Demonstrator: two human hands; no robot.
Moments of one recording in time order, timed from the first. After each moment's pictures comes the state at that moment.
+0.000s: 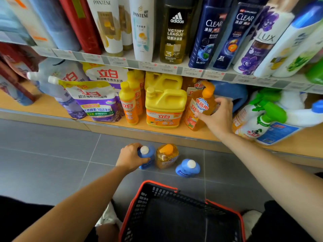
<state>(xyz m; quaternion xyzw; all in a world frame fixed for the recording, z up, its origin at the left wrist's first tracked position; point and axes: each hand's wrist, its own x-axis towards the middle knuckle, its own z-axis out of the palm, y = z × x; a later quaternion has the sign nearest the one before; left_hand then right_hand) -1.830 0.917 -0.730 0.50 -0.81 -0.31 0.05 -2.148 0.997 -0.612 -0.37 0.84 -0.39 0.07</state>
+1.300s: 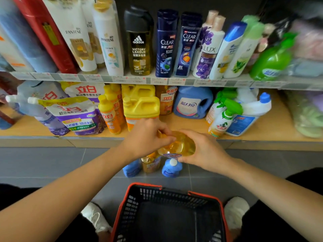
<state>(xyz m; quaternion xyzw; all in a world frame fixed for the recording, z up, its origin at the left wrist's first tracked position) -1.917 0.980 -0.502 0.20 -0.91 -0.32 0.18 -2.088 1.128 -0.534 -0.61 0.74 -0.25 0.15</state>
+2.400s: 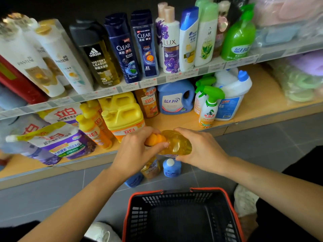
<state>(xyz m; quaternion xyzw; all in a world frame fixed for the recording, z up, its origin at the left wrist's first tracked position) -1.930 0.997 -0.521 0.16 -0.92 -0.28 0.21 -2.095 1.159 -0.546 -0.55 0.77 -0.31 0.09</state>
